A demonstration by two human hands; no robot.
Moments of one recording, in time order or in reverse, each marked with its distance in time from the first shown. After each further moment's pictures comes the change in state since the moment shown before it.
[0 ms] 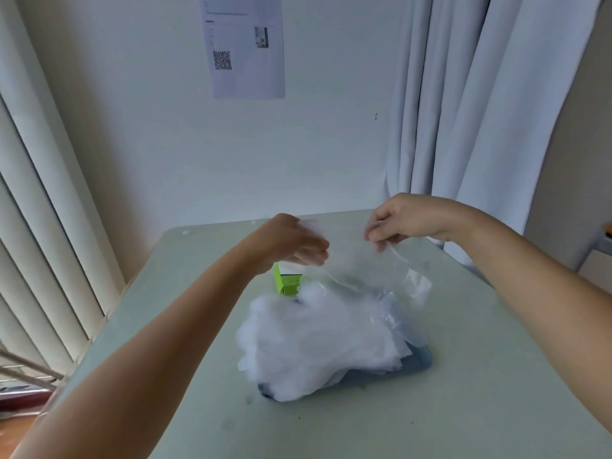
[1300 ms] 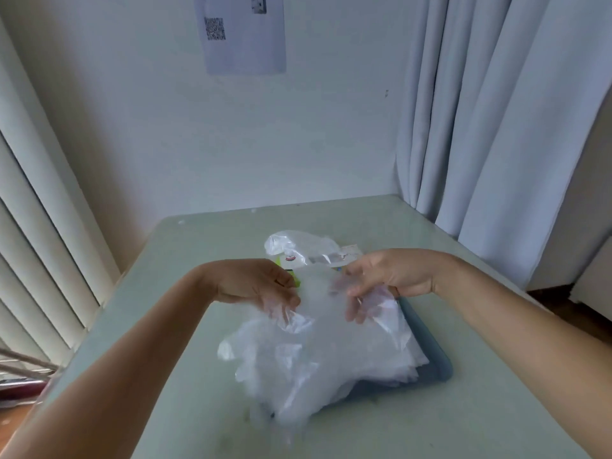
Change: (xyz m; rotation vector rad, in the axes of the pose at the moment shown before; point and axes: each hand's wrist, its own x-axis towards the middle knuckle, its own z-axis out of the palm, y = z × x) left_hand 0.018 -0.079 -0.032 0.122 -0.590 -0.163; right_hand 0.044 0.043 0.068 0.464 -0.561 0.016
